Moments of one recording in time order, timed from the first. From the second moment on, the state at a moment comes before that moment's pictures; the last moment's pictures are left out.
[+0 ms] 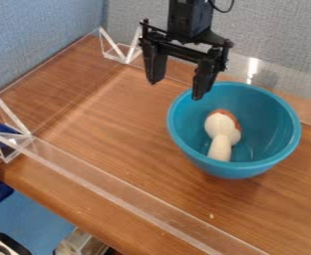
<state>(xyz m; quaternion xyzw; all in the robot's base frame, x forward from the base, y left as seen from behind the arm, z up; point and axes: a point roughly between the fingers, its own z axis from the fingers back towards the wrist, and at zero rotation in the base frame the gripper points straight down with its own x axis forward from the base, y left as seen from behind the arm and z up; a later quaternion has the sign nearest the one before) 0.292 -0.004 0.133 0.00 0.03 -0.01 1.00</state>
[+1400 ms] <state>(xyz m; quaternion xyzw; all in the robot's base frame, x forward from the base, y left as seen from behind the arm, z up) 0.289 -0.040 0.049 -0.01 0.08 -0.04 1.00</state>
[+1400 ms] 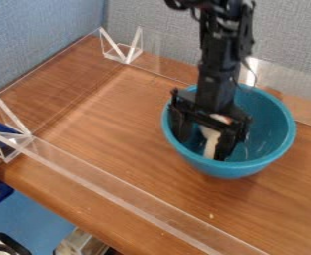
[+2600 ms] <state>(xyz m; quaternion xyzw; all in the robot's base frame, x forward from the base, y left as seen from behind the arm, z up) 0.293 -0.038 0.036 0.01 0.08 -0.05 1.00</state>
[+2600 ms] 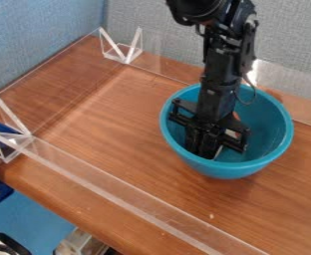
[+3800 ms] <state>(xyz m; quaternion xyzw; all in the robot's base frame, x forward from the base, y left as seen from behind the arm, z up) 0.295 -0.035 0.036 0.02 0.08 -0.07 0.99</state>
